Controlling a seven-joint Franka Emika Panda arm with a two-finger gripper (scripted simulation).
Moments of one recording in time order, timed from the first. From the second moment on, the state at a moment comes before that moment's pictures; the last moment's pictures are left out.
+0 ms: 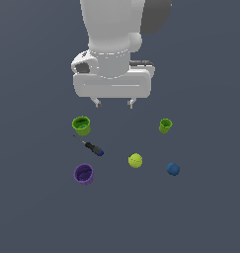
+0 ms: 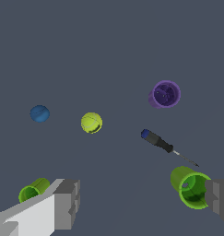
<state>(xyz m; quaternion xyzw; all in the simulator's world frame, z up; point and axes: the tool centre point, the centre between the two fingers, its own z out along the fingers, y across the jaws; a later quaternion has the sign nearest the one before) 0.005 -0.016 0.338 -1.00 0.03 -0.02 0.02</state>
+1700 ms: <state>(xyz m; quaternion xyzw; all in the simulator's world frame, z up) 0.094 0.175 0.153 -0.98 -0.19 0.00 -0.01</state>
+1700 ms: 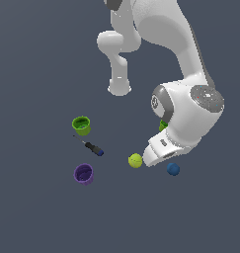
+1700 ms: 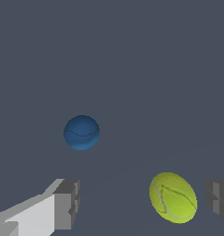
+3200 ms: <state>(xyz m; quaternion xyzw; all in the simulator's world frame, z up) 0.089 0.244 0.037 -0.97 -0.26 0.00 0.00</state>
